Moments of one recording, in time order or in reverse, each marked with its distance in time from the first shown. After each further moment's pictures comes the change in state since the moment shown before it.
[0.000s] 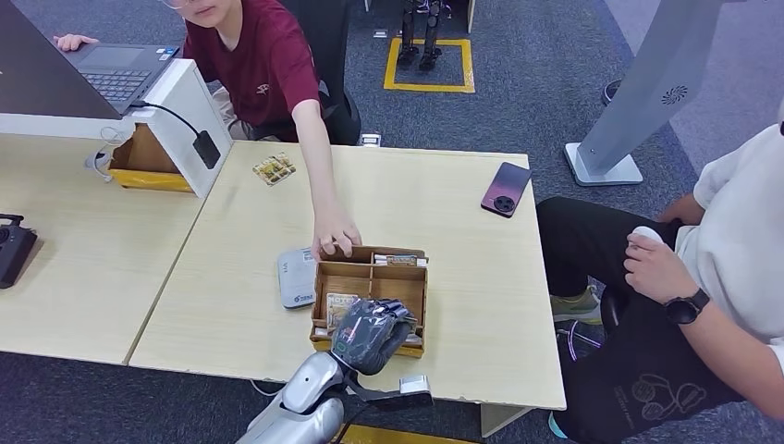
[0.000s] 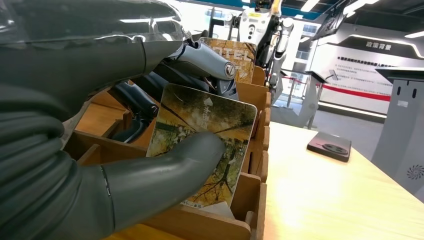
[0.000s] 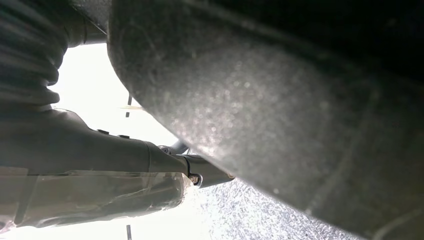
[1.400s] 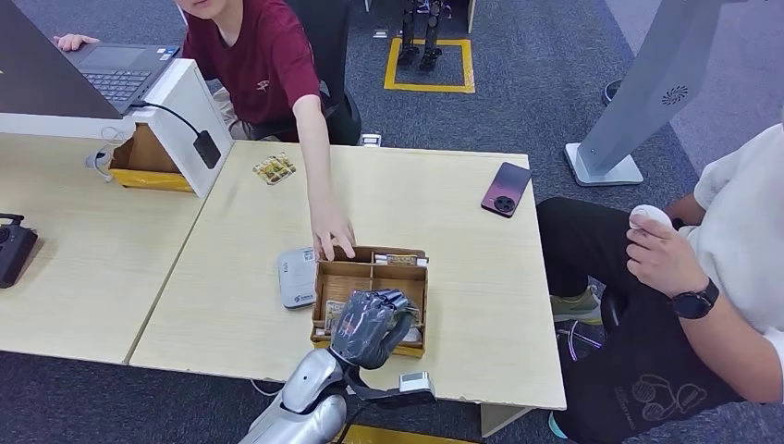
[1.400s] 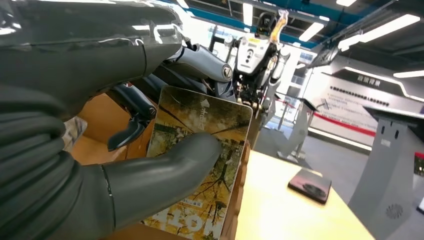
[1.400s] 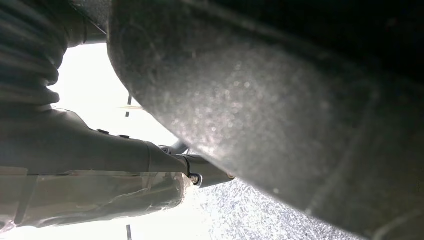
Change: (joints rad) left arm 0.036 0.002 -0.011 -0.146 0.047 0.000 -0.028; right arm 0.000 0.000 0.000 0.000 0.001 -0.002 0.000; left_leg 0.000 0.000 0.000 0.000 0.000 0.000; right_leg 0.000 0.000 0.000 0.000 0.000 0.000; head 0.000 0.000
